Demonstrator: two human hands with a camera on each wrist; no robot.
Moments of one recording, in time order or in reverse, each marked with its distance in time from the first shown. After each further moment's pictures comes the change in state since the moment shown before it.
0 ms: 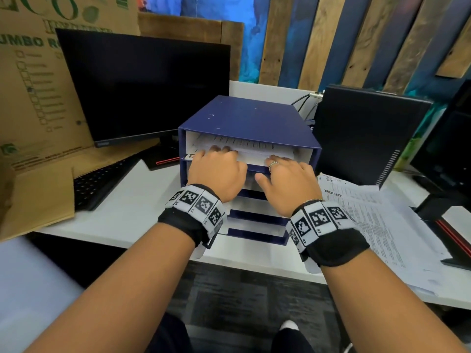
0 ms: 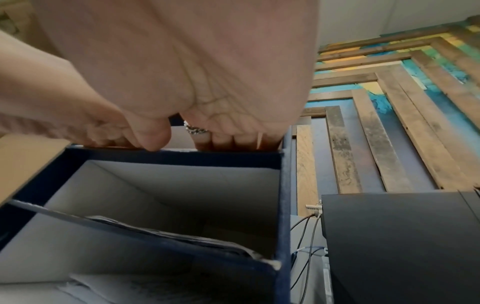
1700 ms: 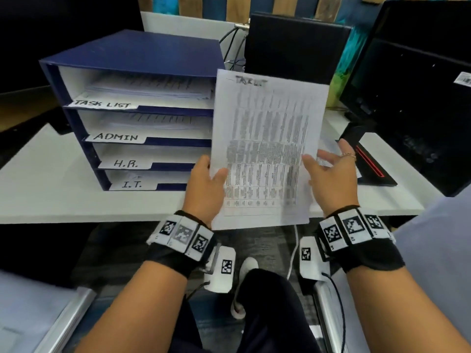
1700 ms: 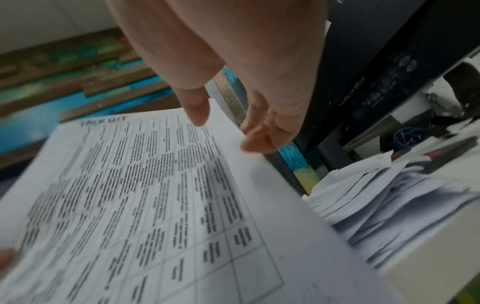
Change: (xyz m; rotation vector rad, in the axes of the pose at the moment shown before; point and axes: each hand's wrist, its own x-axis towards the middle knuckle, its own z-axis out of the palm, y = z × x) left_hand -0.098 0.128 0.079 -1.221 -0.232 -0.453; right_hand -0.144 0.171 0.021 0.975 0.410 0.788
